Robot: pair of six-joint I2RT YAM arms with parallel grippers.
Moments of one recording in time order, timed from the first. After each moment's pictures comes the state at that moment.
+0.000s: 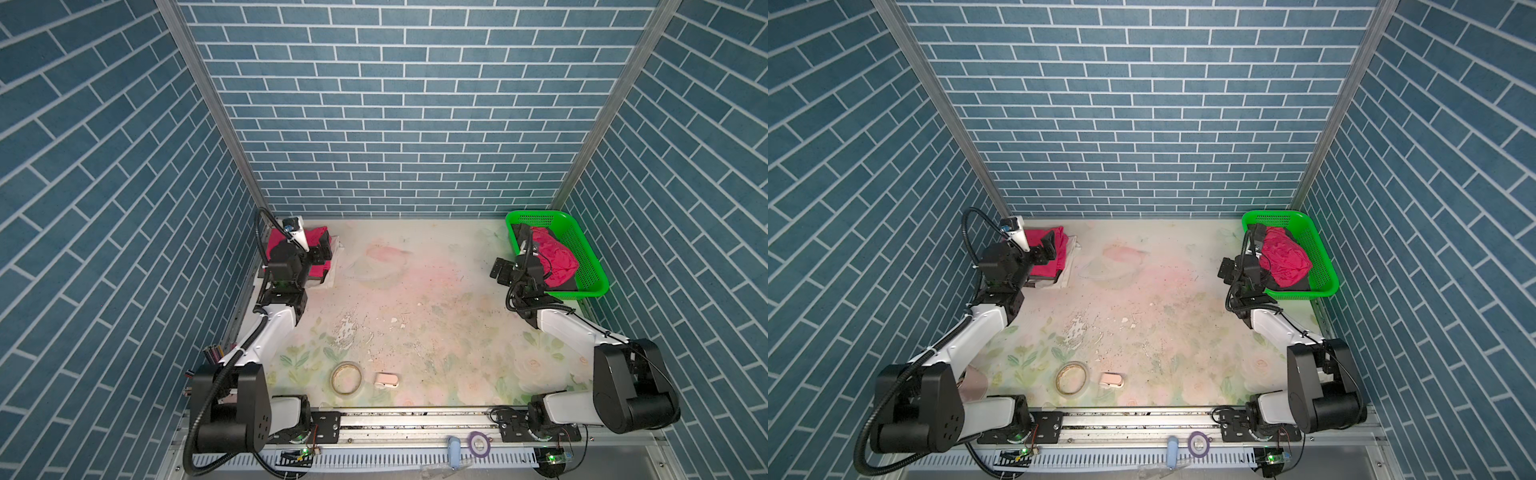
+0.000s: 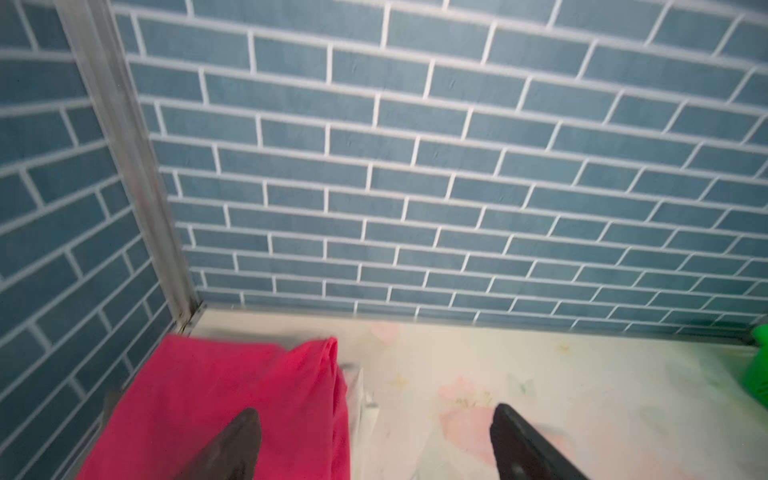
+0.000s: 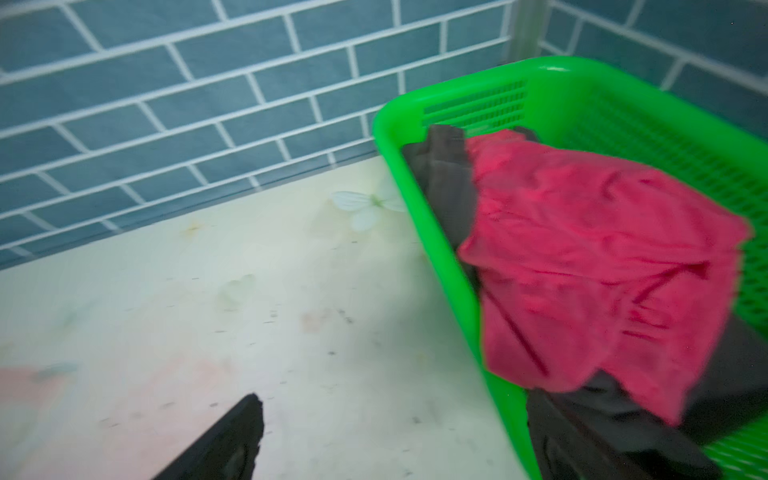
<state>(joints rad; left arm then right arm) -0.03 1.30 0.70 0.45 0.00 -0.14 0.21 1.37 0.64 0.28 0.39 0.25</state>
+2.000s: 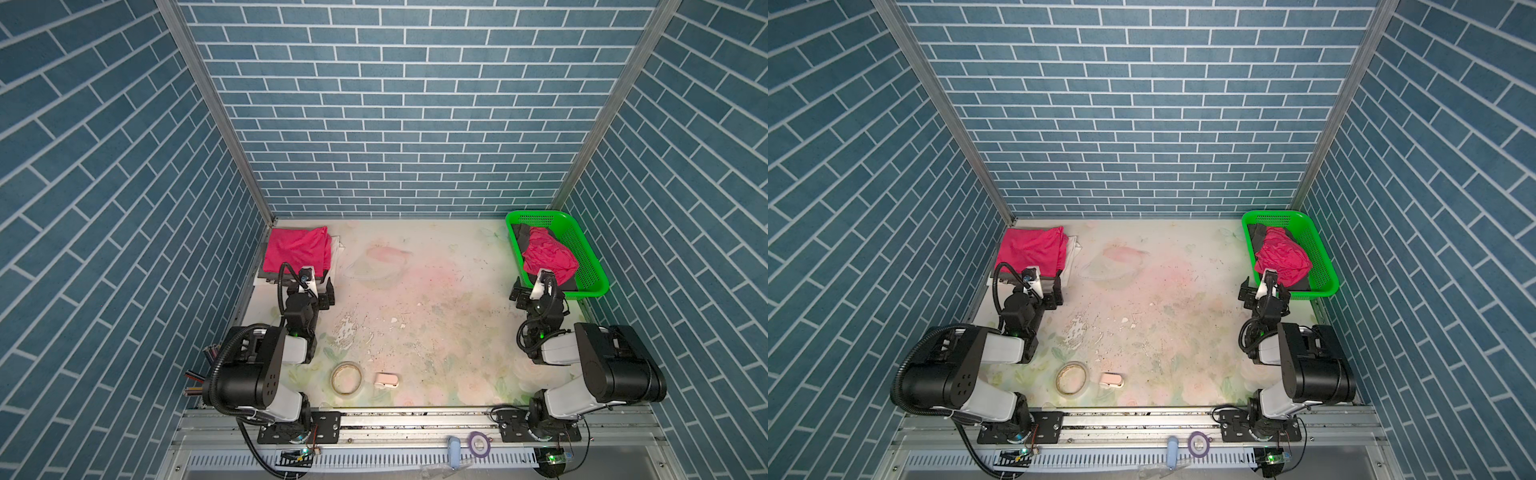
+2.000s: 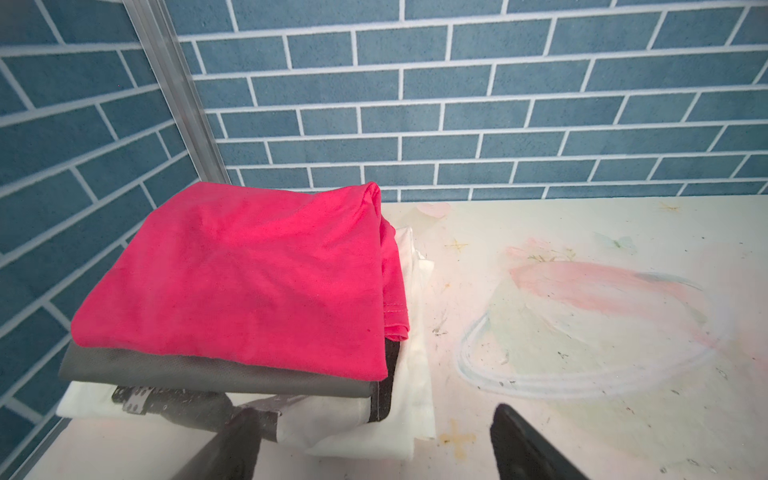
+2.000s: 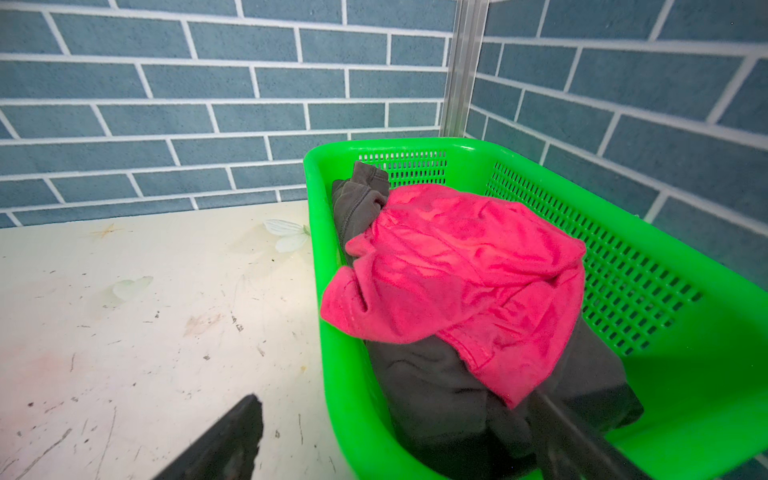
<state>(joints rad) -0.04 1.51 0.26 1.06 -0.07 0.01 0.01 1.52 0.23 1.13 0.20 0.00</state>
